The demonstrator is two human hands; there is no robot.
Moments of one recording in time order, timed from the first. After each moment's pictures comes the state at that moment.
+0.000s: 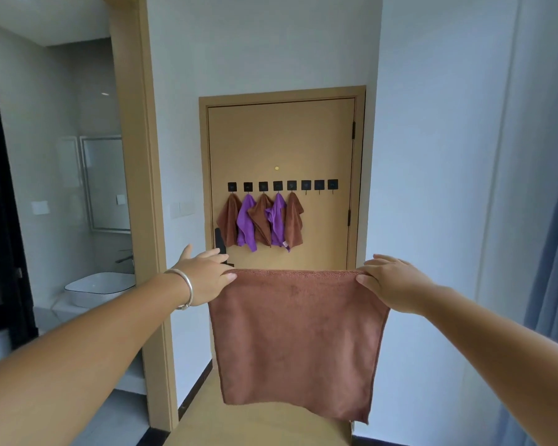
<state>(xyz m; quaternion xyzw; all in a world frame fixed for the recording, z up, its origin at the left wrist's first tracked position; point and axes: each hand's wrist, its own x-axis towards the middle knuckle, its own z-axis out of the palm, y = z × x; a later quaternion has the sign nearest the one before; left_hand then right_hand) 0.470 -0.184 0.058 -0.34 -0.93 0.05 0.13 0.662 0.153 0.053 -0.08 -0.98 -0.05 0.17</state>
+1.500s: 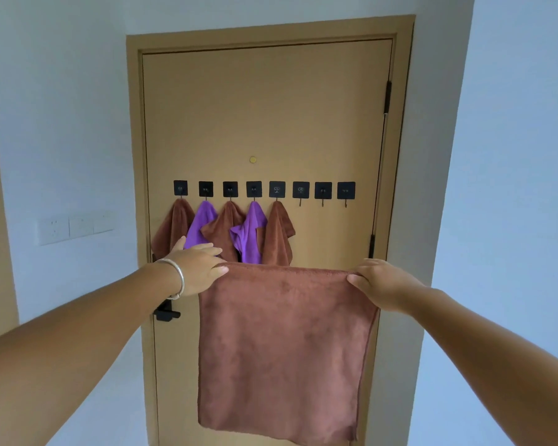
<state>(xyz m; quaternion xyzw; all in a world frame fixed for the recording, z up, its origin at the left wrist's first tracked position) -0.098 0.186 0.067 -0.34 -0.93 0.06 0.14 0.081 0.528 0.047 -0.07 -0.98 0.02 0.17</state>
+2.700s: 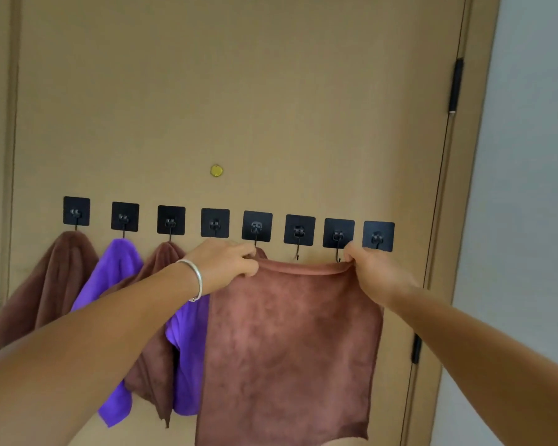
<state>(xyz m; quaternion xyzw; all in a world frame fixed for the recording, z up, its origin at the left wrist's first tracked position) -0.470 0.443 0.123 -0.56 -0.73 0.05 0.39 -0.284 0.713 0.125 -0.11 -0.93 -0.06 0.34</state>
